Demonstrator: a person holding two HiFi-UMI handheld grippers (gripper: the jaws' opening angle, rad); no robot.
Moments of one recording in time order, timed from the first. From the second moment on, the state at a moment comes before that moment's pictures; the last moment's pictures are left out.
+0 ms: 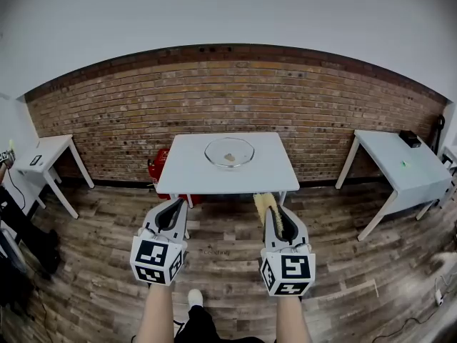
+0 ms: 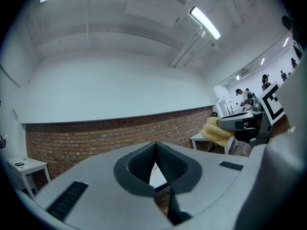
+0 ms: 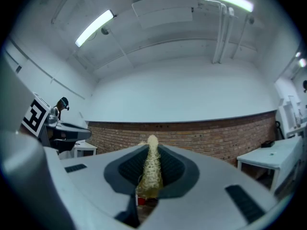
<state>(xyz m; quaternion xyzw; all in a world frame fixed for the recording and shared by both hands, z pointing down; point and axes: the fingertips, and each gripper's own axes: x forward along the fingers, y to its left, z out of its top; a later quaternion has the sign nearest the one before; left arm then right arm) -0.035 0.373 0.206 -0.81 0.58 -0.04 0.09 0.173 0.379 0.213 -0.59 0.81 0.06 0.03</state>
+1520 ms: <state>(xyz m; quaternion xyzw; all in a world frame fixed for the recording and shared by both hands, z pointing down) -0.097 0.055 0.248 -0.83 0.55 -0.04 0.07 0.099 0.079 0.240 -0.60 0.80 0.06 0.01</state>
